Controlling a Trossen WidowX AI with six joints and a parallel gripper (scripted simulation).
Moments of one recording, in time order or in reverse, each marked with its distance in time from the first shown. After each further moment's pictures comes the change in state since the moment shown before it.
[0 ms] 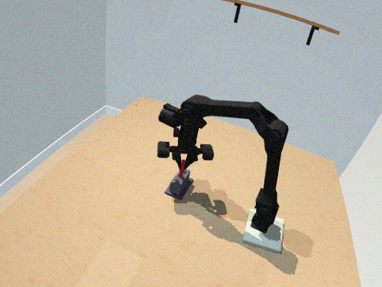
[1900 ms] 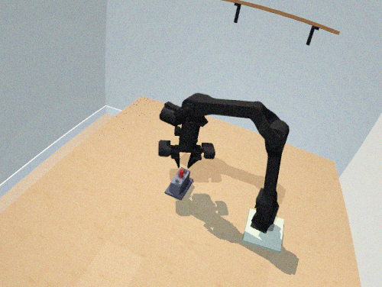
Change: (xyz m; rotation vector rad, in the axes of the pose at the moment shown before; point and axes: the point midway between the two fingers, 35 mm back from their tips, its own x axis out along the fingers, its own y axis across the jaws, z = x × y) arm -0.006 -0.003 -0.001 0.001 0.004 -0.004
